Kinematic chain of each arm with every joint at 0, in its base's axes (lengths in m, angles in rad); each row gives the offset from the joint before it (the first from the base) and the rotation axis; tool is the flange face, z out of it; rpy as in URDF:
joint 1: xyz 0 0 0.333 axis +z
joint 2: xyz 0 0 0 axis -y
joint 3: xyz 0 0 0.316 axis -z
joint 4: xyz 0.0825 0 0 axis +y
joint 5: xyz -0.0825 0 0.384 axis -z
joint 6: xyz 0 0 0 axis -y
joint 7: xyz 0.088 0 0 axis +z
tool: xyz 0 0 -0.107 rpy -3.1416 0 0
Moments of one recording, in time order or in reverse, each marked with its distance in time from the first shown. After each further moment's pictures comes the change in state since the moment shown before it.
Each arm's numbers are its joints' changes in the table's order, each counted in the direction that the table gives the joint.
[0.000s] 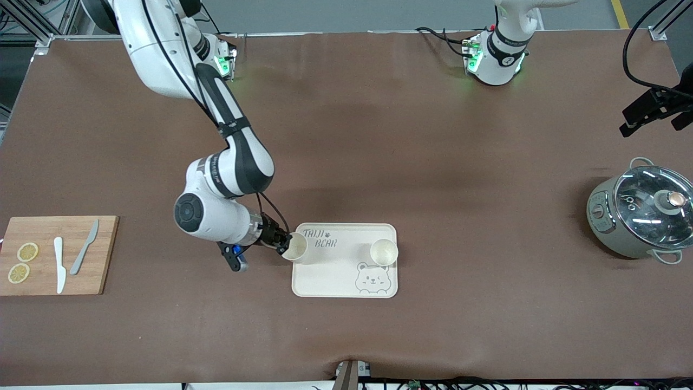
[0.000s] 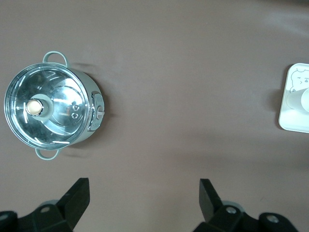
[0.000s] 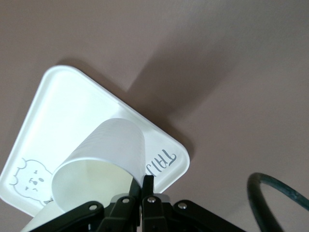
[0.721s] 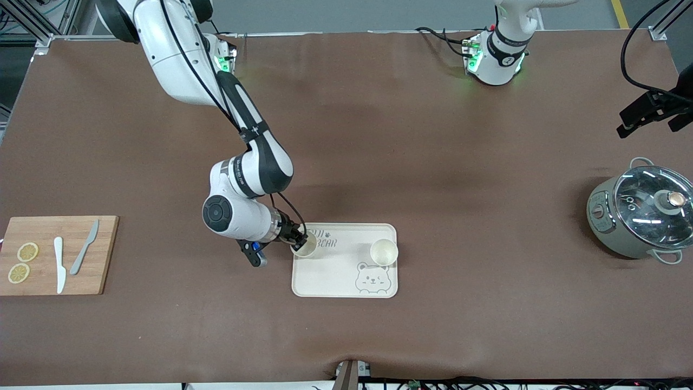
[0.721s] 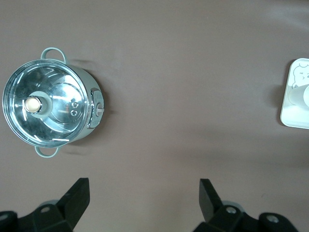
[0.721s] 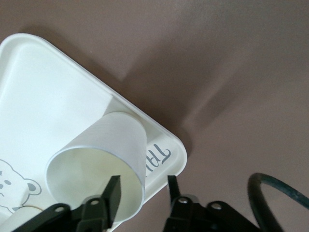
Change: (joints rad) left arm 0.000 -0.007 0.000 -0.004 0.000 -0.013 -0.005; right arm 0.033 -0.043 0.000 -0.006 -0.002 0.005 -0.009
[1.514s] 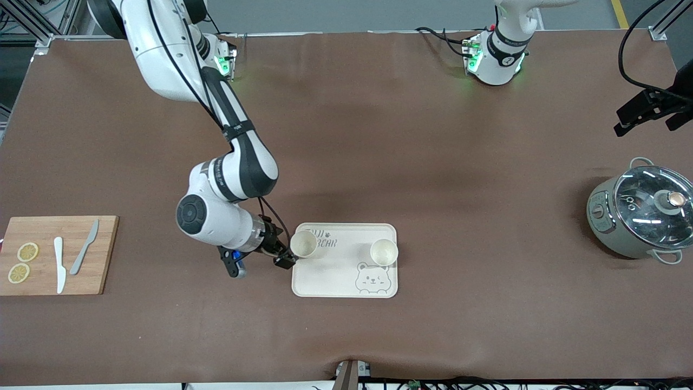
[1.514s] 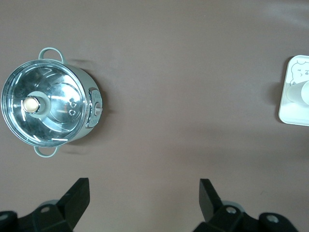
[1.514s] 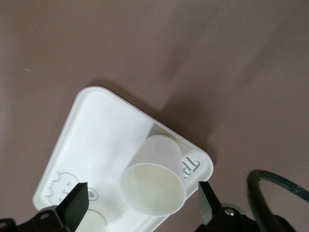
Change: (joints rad) left arm -0.003 0.000 0.007 -0.005 0.000 -0.011 -0.001; right arm -0.041 0.039 0.041 -0.077 0.001 -0.016 -0.065
